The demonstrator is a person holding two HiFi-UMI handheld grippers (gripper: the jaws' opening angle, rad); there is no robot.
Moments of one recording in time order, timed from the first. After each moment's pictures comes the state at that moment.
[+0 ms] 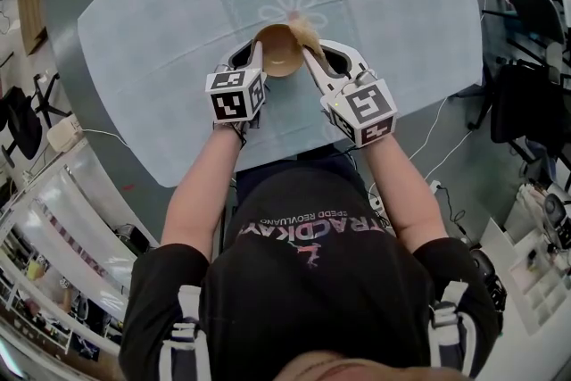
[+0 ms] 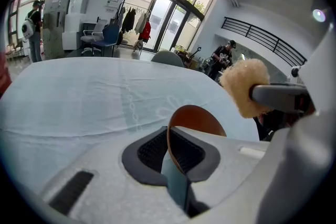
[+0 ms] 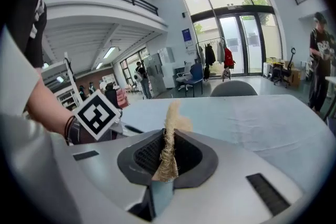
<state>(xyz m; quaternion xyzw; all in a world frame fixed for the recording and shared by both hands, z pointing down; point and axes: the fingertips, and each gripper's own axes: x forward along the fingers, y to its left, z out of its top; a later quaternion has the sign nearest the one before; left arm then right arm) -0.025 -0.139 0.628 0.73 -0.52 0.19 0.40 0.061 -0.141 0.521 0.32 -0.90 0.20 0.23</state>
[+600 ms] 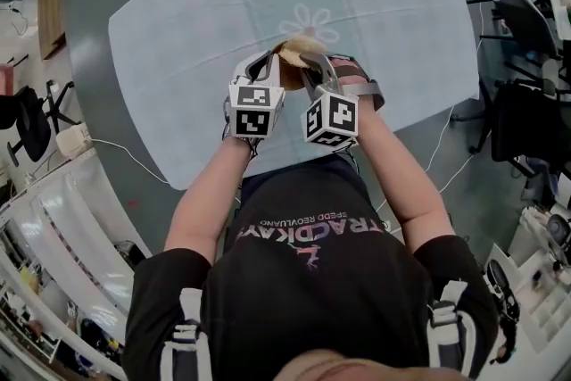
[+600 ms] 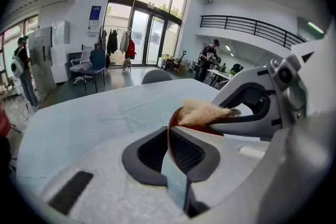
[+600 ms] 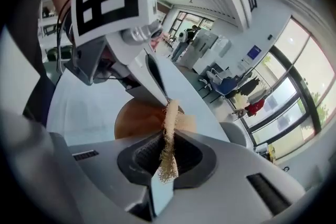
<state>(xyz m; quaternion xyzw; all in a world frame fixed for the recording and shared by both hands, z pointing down) -0.035 -0.121 0.551 0.78 -0.52 0.23 0.27 0.012 -0.105 0.537 0.18 -0.83 -0.18 0.50</state>
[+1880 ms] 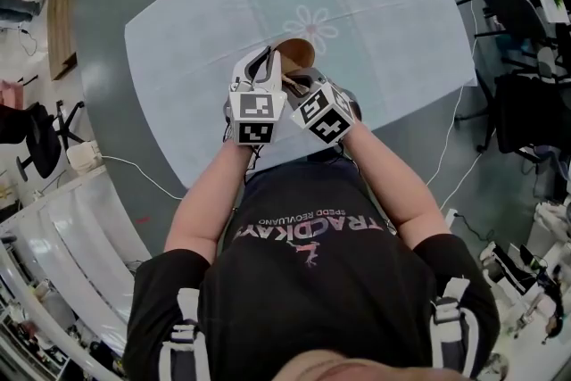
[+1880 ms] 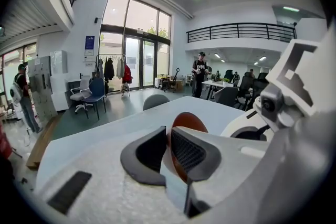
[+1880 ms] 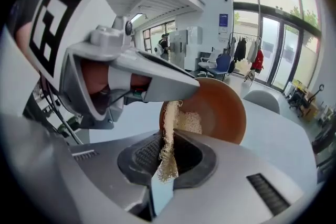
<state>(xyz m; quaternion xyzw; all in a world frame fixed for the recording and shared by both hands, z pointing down) -0.049 -0.086 0.465 0.81 -0.53 0.19 0.14 -0.036 -0.024 0.510 0.21 -0.89 0.09 0.39</state>
